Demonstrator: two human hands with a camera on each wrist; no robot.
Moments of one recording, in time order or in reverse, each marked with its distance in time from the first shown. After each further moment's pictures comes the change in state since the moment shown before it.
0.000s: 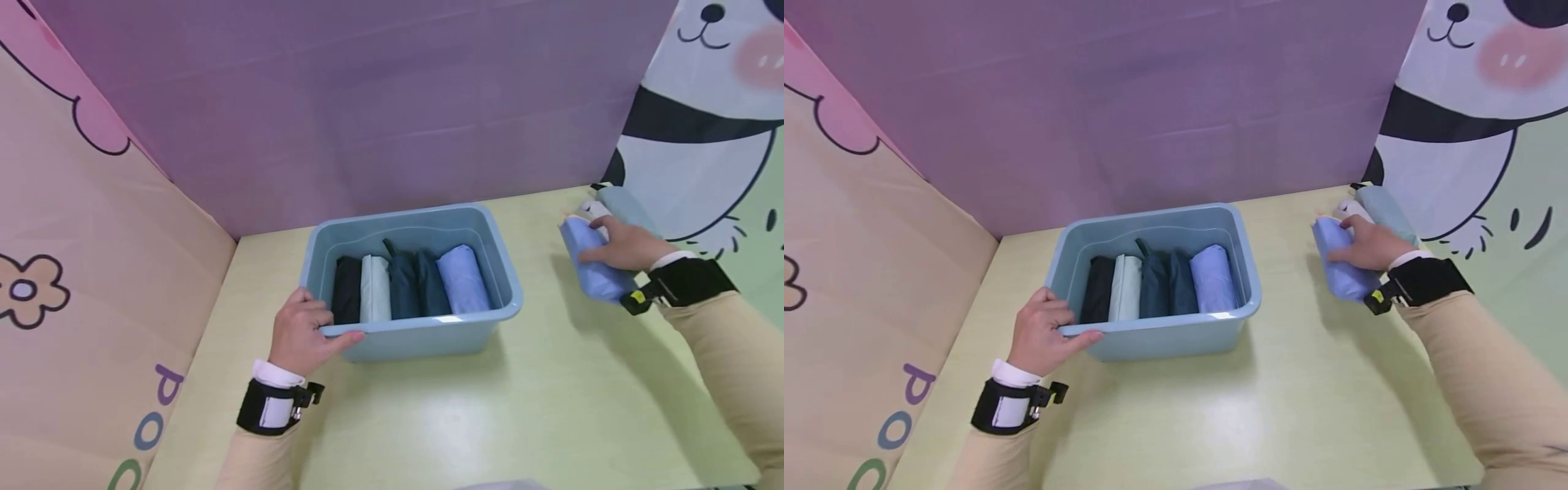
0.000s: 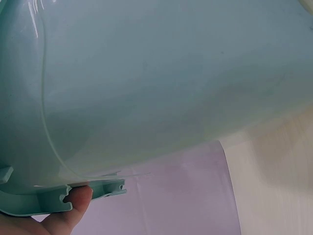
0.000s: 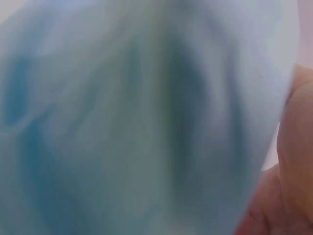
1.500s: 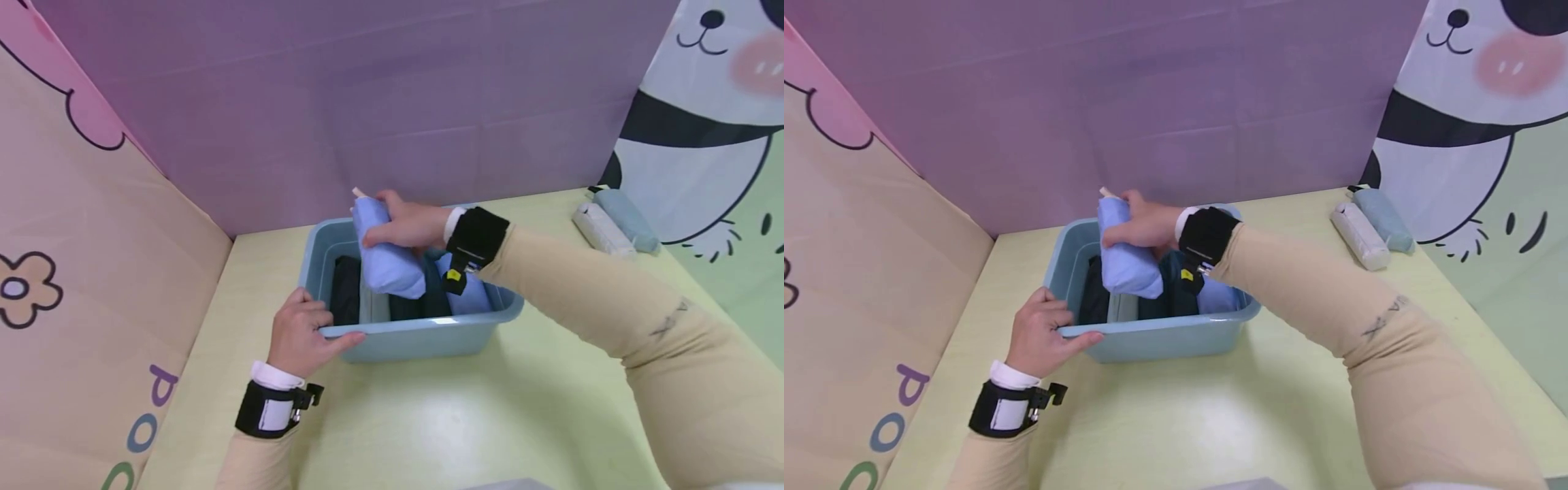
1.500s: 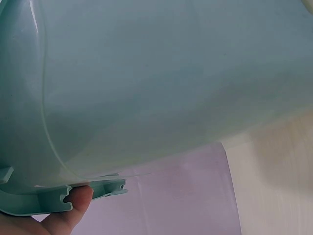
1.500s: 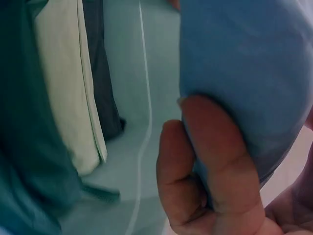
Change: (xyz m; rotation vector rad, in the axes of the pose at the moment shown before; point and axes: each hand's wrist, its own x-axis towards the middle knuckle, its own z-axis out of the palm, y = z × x) left_hand 0.005 0.010 0.003 -0.016 0.031 0.014; right_hand 0.036 -0.311 0.037 0.531 -0.412 -0.167
